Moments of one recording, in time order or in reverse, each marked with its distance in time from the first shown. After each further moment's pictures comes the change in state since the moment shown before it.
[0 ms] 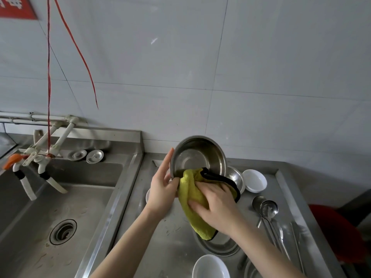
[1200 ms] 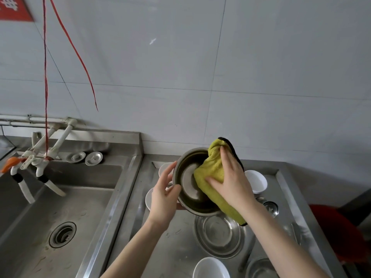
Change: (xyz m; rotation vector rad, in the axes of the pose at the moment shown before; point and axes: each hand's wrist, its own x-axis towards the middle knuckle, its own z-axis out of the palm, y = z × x) left_hand -0.013 -0.001 0.011 -0.102 0.049 -0.088; right_hand 0.039 0.045 -0.026 -0.099 0.168 0.181
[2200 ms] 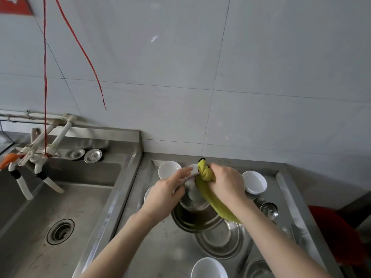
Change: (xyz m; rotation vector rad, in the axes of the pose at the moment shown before) left_hand 0.026 -0.007 -0.026 0.864 -0.253 0.326; right_hand 0.009 -0.020 0.002 -0.152 -0.002 -0.005
